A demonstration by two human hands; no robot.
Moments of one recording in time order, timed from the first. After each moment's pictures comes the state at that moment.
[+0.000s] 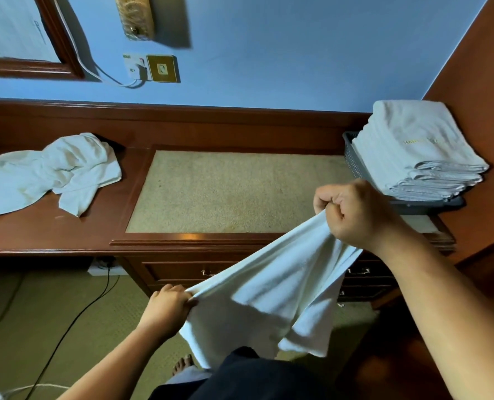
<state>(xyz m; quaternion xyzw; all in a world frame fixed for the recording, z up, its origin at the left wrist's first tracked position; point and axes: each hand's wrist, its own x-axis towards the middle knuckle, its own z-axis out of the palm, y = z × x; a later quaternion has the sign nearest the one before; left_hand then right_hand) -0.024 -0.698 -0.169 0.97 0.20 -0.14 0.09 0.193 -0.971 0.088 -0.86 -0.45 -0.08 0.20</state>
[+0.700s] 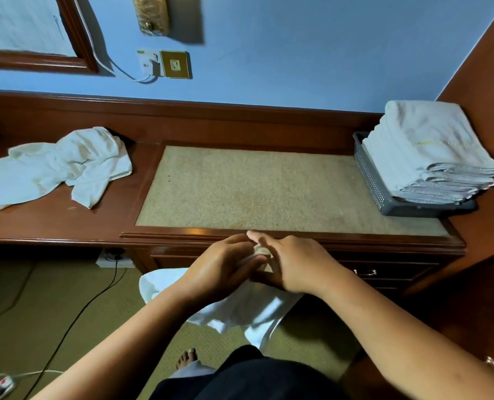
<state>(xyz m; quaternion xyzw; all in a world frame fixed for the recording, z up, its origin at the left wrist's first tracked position) 0.022 -0.757 -0.029 0.91 -0.06 0.17 0.38 0.135 -0.919 0.012 -0.86 -0.50 0.13 0.02</state>
